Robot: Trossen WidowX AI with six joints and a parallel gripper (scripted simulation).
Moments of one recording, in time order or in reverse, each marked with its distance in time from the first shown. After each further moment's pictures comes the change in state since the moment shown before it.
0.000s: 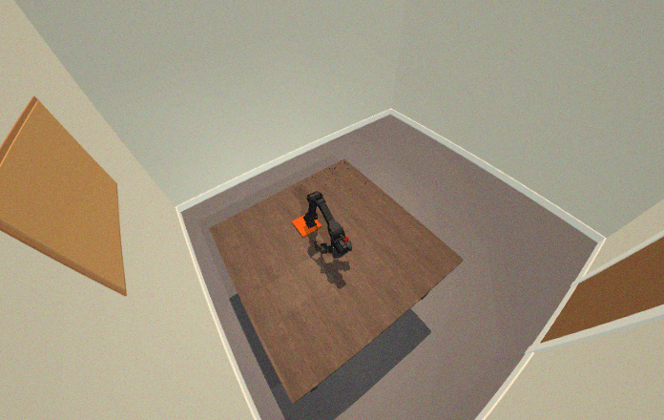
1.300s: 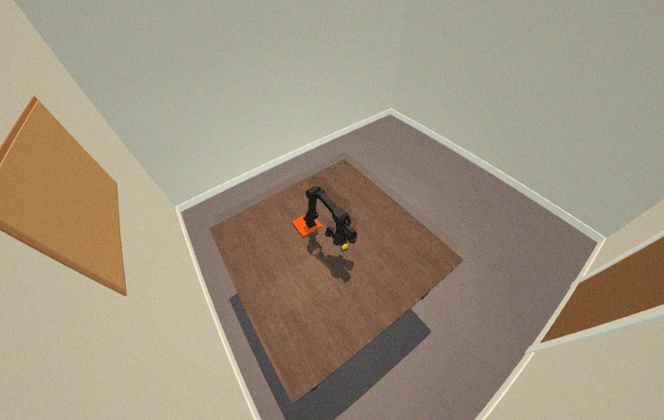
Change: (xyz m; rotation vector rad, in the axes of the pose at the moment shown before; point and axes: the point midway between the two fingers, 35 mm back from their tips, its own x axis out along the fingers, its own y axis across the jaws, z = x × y) arm -0.052 0.037 -0.050 0.420 0.001 0.005
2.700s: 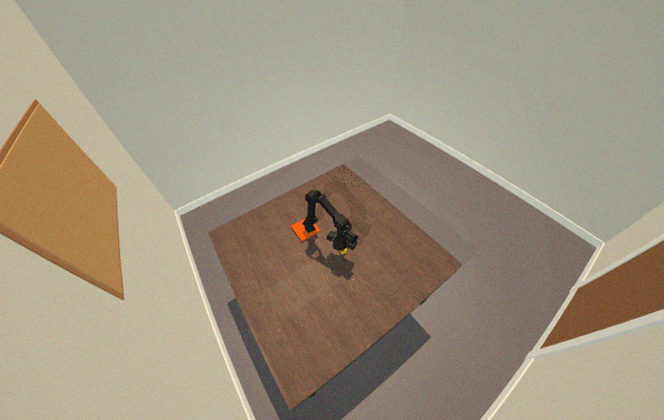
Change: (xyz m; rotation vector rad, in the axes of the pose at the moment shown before) arm 0.044 0.003 -0.024 0.146 -0.017 0.004
